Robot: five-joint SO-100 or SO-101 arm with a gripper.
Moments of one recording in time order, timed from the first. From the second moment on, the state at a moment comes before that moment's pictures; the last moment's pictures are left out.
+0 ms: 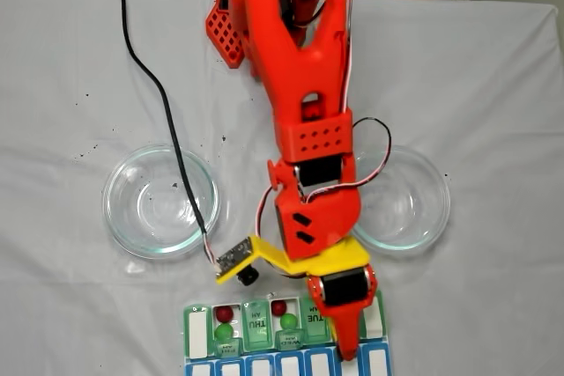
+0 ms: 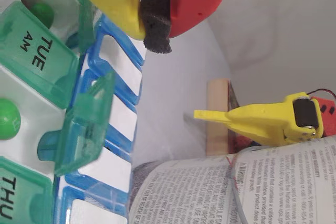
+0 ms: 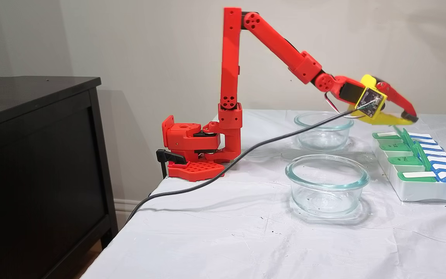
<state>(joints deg) -13.8 103.4 130.8 -22.3 -3.8</state>
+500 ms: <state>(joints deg) -15.3 111.4 130.7 1.9 -4.1</state>
